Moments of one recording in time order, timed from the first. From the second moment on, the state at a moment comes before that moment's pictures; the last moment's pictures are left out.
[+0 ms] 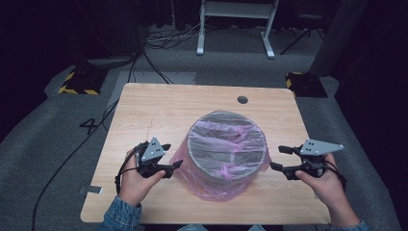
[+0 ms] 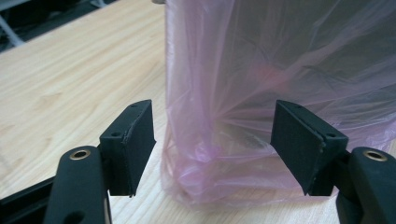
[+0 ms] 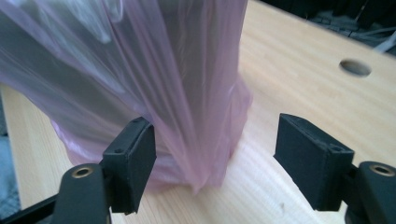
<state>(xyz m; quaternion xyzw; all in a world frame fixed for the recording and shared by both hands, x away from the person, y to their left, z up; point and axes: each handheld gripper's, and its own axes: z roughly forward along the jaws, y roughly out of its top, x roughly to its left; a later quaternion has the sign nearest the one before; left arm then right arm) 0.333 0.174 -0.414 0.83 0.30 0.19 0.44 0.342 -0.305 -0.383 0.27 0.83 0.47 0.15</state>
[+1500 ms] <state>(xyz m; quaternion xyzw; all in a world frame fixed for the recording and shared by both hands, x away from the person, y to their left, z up) 0.330 0.227 -0.442 0.81 0.37 0.19 0.41 0.401 -0.144 -0.286 0.18 0.84 0.50 0.12</state>
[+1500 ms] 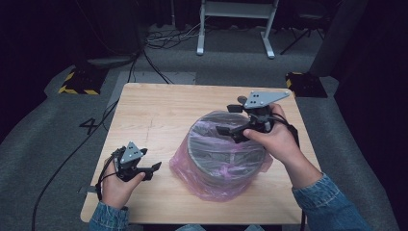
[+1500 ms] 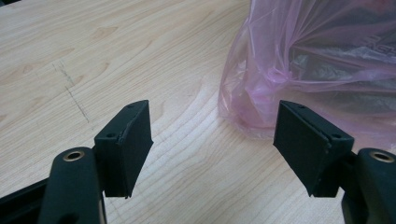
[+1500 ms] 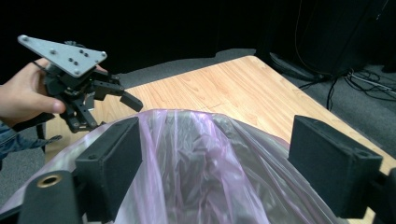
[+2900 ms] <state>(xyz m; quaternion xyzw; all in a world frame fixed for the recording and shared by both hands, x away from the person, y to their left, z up) 0.332 0.222 -0.444 0.82 0.36 0.18 0.41 0.432 -0.086 -0.400 0.21 0.95 0.24 0.05</state>
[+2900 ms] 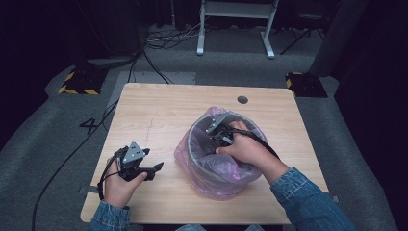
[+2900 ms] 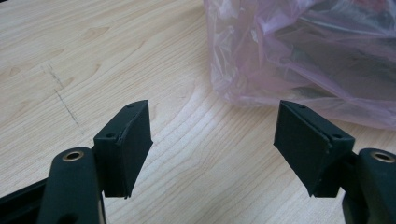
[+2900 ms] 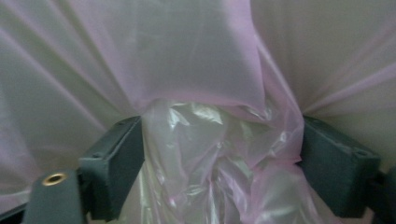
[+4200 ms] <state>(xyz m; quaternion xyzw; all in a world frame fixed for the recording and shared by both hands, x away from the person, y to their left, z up) 0.333 0.218 -0.444 0.82 0.36 0.18 0.41 0.362 -0.113 -0.293 0.11 0.88 0.45 0.08</state>
